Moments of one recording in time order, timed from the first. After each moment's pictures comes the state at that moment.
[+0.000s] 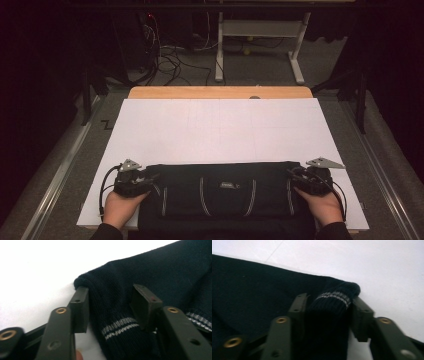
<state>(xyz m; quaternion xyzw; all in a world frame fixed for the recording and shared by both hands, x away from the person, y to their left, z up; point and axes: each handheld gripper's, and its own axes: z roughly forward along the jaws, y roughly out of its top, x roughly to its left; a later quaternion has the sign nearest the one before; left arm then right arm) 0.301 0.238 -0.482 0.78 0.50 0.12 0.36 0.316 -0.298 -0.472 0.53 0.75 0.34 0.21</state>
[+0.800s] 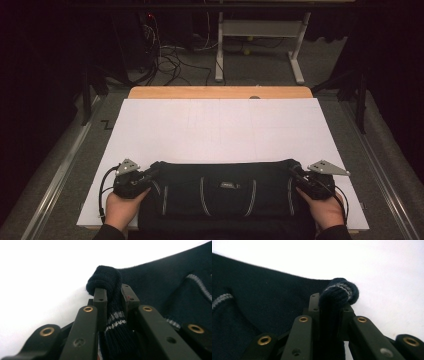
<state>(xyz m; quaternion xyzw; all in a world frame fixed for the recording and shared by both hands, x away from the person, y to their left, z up) 0.288 0.232 -0.466 0.76 0.47 0.15 0.42 0.300 -0.296 -0.462 0.47 0.75 0.38 0.25</state>
